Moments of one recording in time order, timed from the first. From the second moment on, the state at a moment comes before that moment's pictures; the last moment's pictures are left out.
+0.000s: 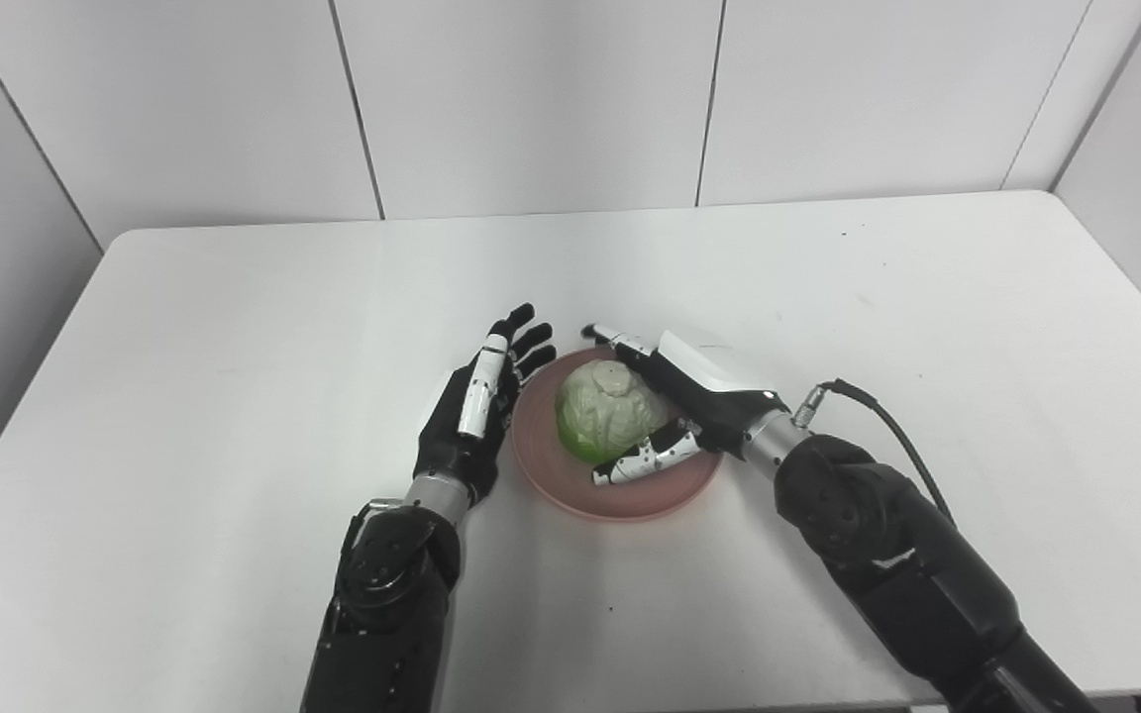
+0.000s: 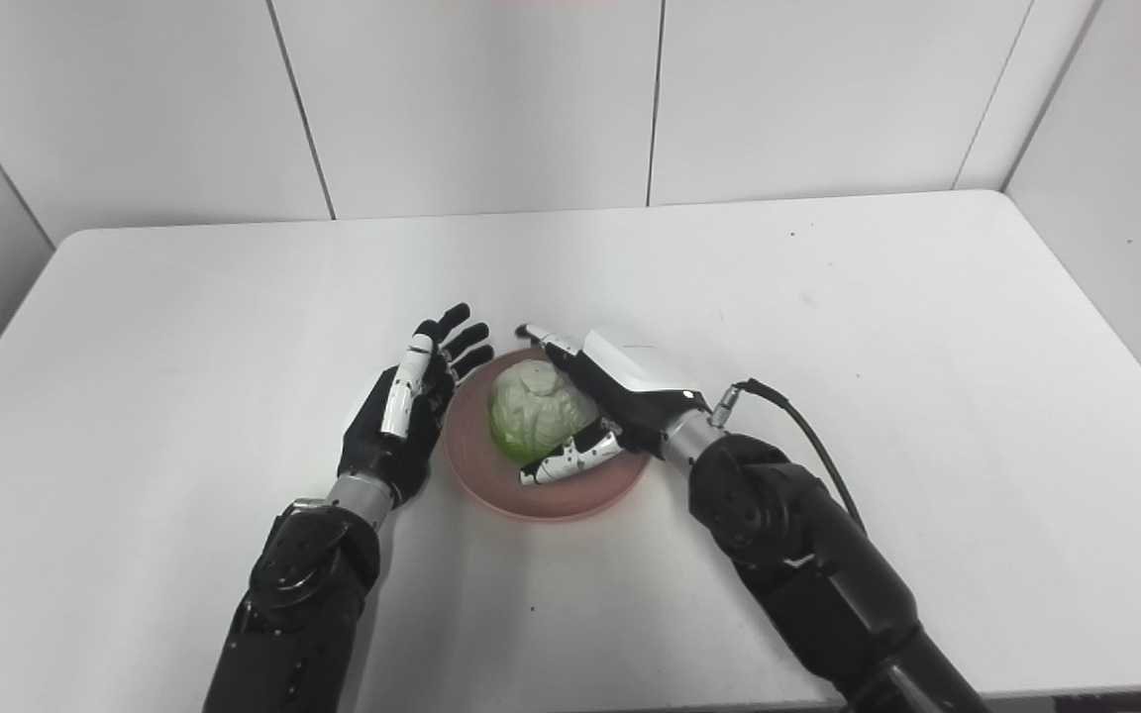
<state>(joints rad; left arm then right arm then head) -0.29 -0.09 -0.06 0.16 -0.15 0.24 -0.11 -0.44 -0.30 0.44 0.01 -0.60 0.18 0.31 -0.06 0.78</state>
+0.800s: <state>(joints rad) -0.27 -0.08 -0.05 0.14 -0.15 0.24 -0.13 -0.25 -0.13 0.07 -0.20 -0.31 0.12 0.09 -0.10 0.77</state>
